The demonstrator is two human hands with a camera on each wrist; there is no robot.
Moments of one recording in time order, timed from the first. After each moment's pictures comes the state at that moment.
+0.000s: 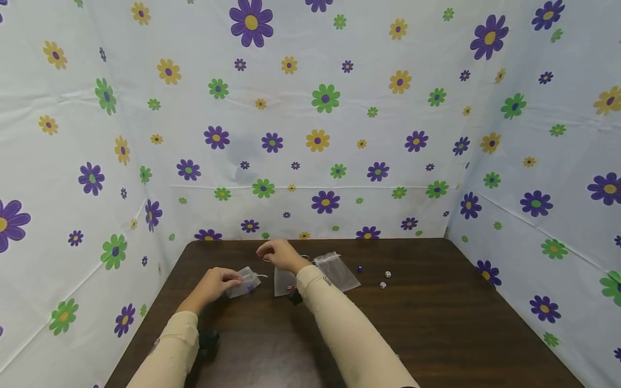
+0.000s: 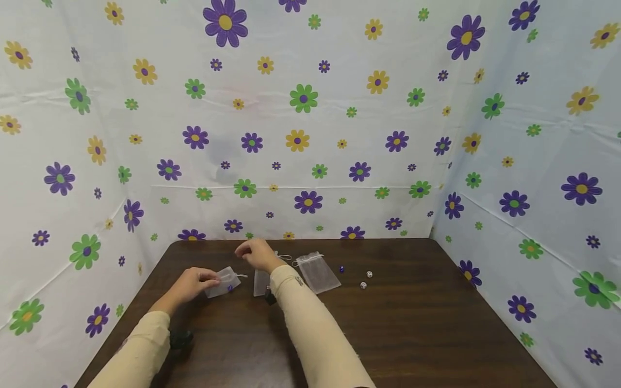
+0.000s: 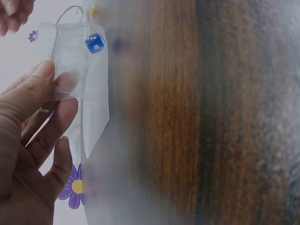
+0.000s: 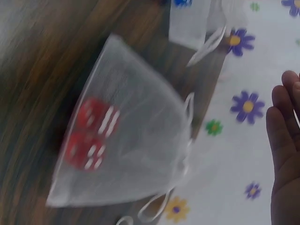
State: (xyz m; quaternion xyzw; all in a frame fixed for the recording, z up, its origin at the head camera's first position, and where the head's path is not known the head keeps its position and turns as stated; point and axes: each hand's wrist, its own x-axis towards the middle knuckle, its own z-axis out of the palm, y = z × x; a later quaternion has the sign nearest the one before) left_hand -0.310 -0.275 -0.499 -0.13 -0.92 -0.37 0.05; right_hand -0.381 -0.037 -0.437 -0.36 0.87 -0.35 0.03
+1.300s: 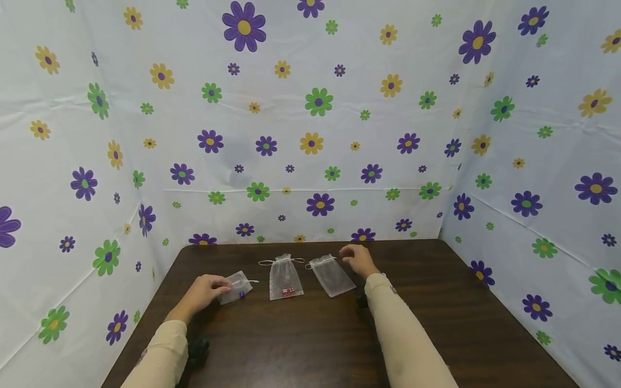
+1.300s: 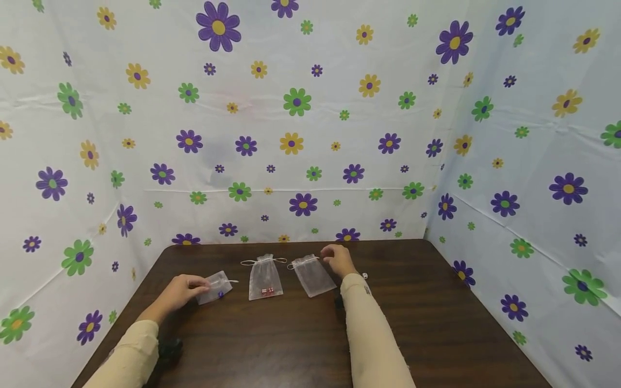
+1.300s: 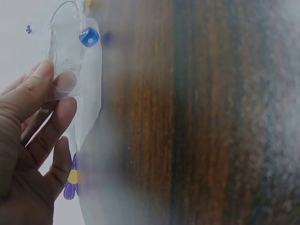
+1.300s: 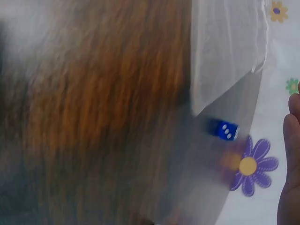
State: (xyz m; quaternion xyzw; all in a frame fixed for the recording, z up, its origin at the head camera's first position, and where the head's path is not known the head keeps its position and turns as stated) left_hand -0.302 -0.288 -0.506 -0.14 -0.92 -0.35 0.06; right_hand -0.413 0.182 -0.490 -0.15 0.90 -0.40 -0.08
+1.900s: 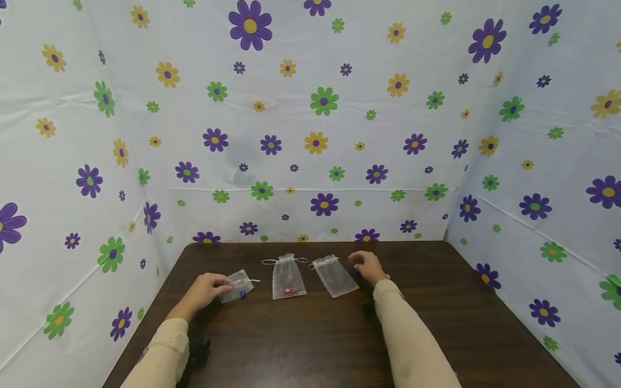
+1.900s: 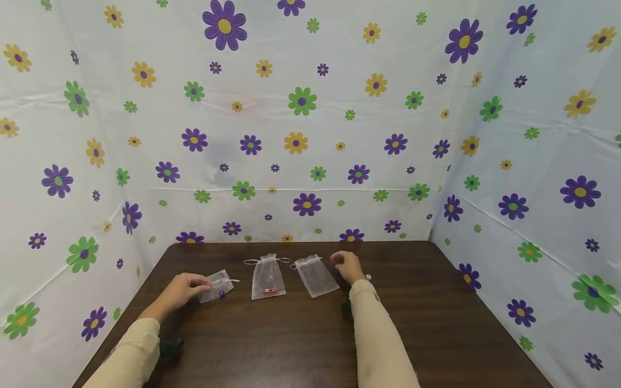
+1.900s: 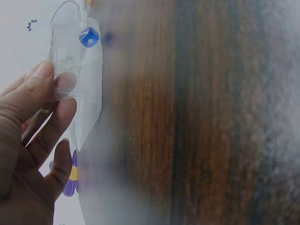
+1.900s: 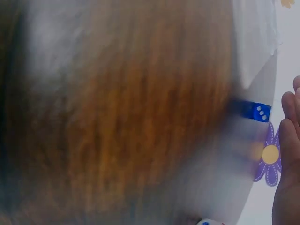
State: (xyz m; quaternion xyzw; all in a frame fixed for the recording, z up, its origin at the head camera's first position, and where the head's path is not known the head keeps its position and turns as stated) left_hand -0.299 -0.289 -0.504 -0.12 -0.92 -0.36 0.06; right_hand -0.411 0.200 -0.511 -0.11 0.89 -0.44 -0.05
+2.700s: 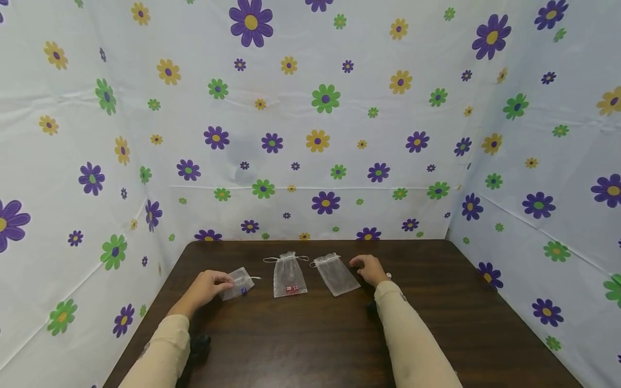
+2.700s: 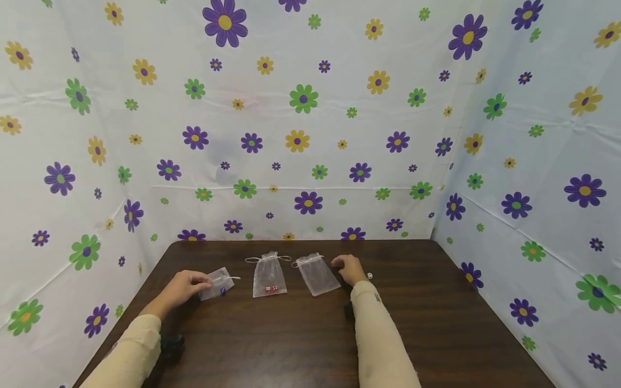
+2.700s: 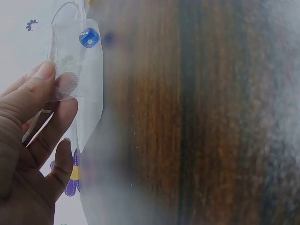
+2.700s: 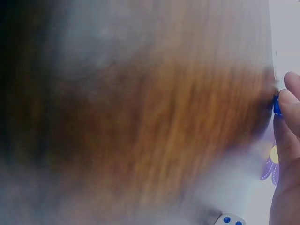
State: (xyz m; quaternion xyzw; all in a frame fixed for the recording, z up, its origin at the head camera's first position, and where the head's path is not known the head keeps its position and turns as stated) left_hand -0.303 -0.292 -0.505 -0.13 -0.93 -0.35 0.06; right_hand -0.414 0.206 -0.524 -0.16 0.91 -0.37 -0.03
